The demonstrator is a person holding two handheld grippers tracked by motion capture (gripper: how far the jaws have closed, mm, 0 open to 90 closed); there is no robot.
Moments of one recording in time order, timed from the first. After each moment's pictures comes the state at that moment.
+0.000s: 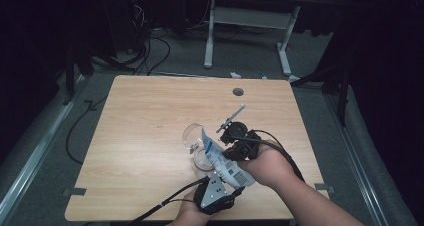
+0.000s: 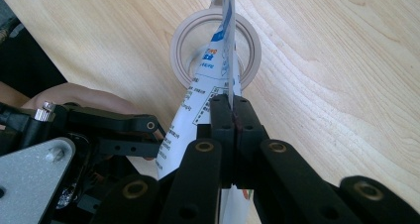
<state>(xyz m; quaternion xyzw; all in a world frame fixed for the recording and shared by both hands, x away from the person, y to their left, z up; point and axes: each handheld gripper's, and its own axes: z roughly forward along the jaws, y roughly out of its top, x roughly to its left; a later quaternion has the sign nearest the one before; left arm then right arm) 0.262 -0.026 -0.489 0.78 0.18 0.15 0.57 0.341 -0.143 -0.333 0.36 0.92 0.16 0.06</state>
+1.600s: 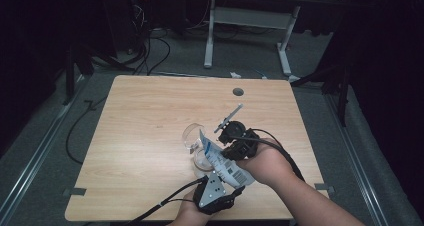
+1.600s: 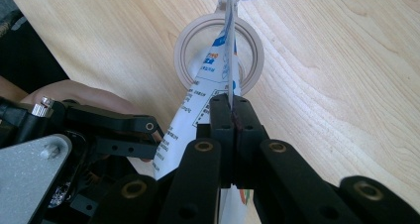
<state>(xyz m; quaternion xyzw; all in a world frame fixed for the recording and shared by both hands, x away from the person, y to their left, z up) 0.261 -0.024 -0.485 0.78 0.18 0.14 0.58 0.341 -0.139 -0.330 0.34 0.93 0.16 0.07</state>
